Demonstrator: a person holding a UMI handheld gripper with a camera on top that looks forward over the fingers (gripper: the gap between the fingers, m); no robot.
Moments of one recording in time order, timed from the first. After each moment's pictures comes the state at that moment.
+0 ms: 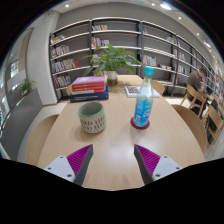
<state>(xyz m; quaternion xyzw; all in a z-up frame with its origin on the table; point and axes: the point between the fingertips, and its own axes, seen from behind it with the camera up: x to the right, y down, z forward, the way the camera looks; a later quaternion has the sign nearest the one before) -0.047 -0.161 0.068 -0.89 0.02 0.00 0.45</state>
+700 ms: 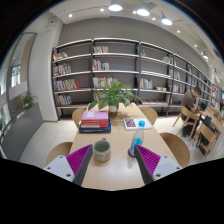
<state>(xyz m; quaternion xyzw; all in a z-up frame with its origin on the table) -0.075 -0.194 0.281 -0.85 0.02 -0.02 0.53</state>
